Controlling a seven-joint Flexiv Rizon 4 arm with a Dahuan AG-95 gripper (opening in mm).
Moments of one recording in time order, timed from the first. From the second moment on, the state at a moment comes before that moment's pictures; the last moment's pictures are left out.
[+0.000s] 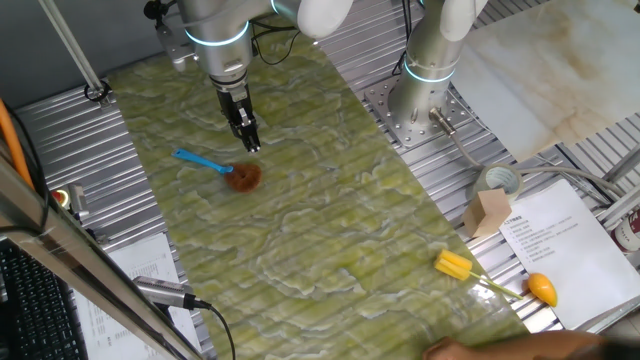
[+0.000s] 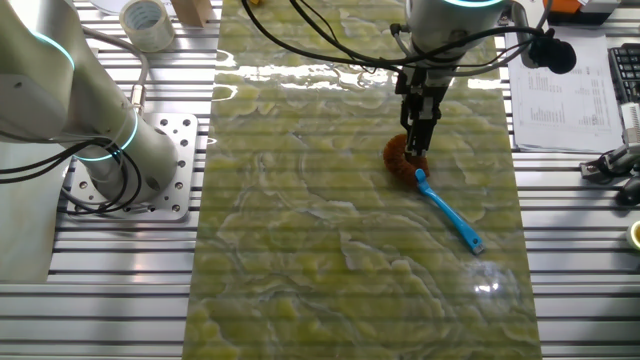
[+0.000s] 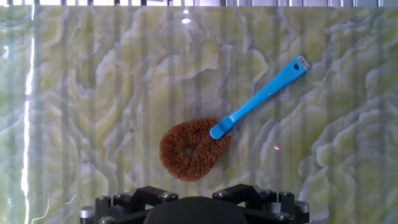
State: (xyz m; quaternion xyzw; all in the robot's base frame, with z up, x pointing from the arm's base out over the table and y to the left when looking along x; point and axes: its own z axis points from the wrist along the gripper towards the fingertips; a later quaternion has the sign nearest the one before) arm 0.500 0.000 0.170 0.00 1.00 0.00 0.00
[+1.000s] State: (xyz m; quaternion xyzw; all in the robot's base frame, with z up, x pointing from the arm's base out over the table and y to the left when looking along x) arm 0.500 0.001 0.173 0.03 1.00 0.02 0.00
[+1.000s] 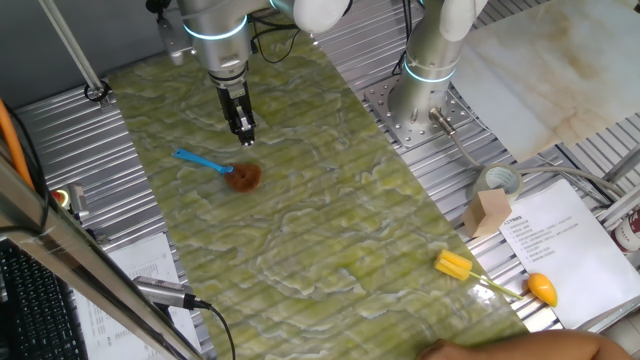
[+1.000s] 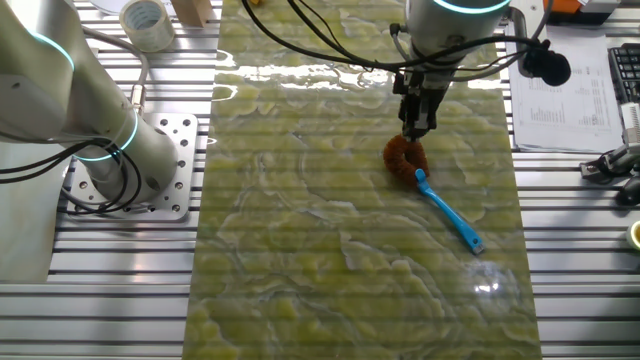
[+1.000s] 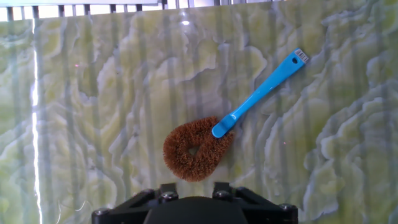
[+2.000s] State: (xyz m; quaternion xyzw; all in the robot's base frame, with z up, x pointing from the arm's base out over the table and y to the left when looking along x) arm 0.501 0.001 0.173 0.03 1.00 0.02 0.00
